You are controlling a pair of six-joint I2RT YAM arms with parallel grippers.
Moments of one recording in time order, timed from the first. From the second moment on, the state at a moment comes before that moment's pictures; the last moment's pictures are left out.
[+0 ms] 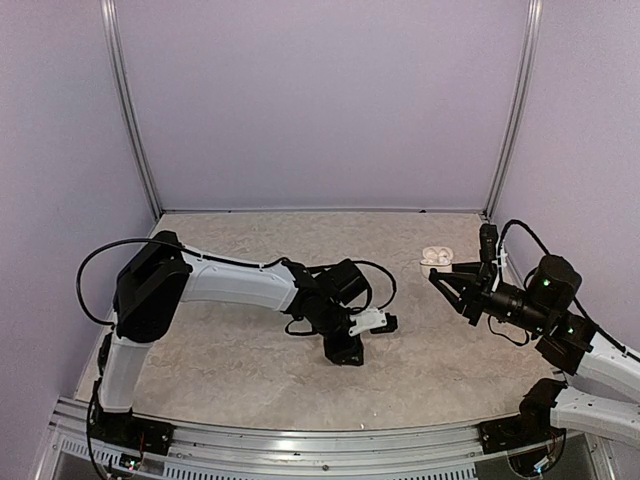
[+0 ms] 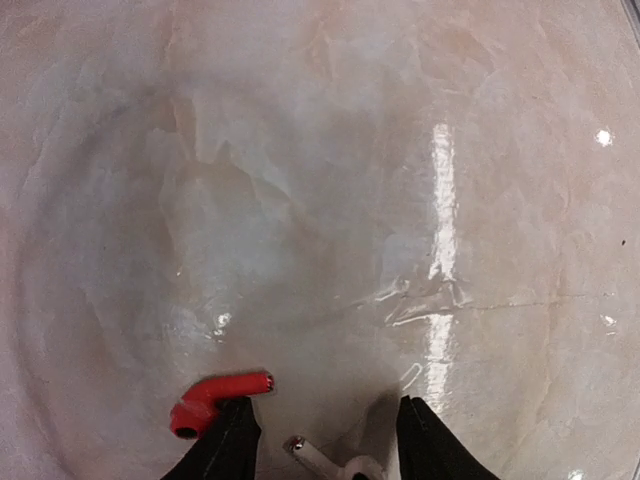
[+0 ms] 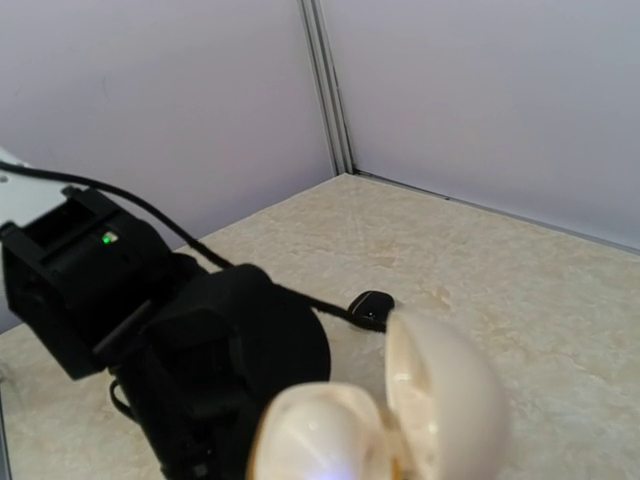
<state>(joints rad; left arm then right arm) -1.05 2.21 1.60 -0.51 0.27 0.40 0.61 0.63 0.38 0.25 -0.36 0.18</state>
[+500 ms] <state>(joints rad) -1.01 2.13 1.48 -0.50 0.27 0.42 0.61 0.63 0.38 0.25 -0.36 0.18</state>
